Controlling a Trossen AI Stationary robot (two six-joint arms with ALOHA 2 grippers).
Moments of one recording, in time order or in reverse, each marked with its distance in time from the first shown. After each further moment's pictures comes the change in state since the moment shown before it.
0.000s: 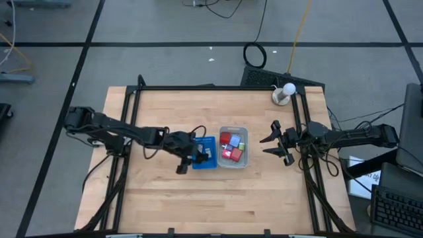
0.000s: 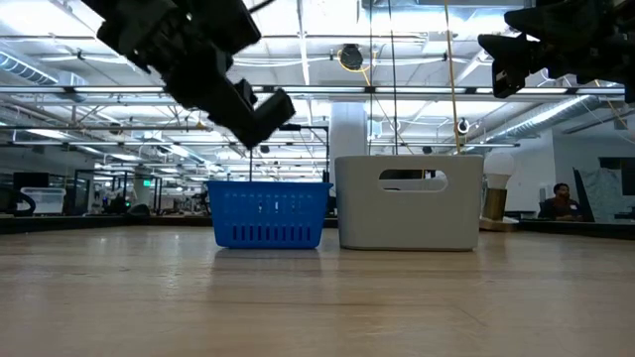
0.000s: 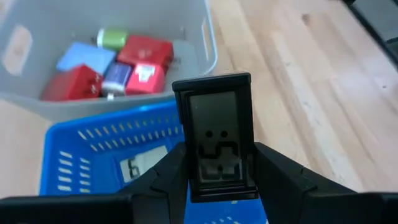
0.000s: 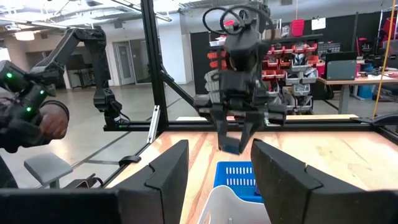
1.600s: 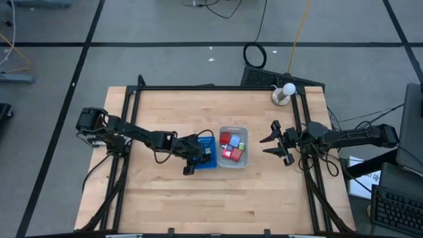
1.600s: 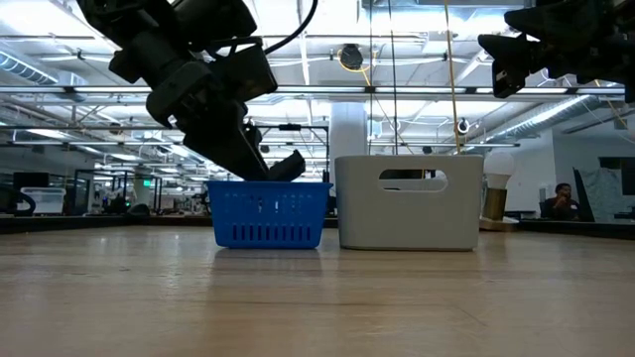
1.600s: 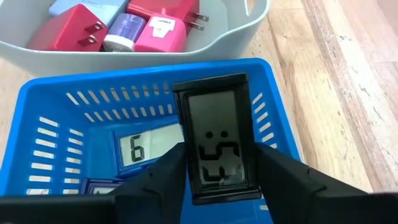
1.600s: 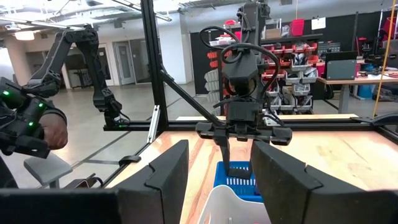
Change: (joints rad) left arm 0.002 0.173 0.000 0.083 -0.078 -0.078; right arm 0.000 0.000 0.000 -0.001 0.000 0.000
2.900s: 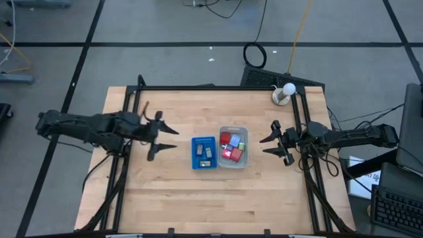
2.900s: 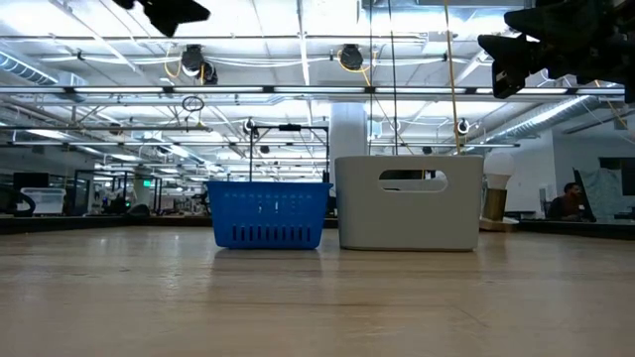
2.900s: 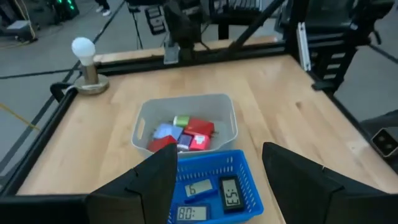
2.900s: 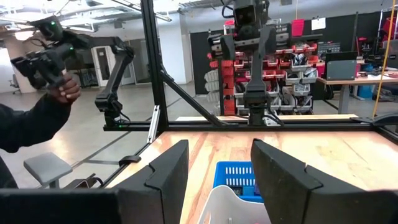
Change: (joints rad) left arm 0.000 -0.788 0.001 -0.375 -0.062 0.116; right arm 0.000 0.000 0.000 0.000 0.000 0.000
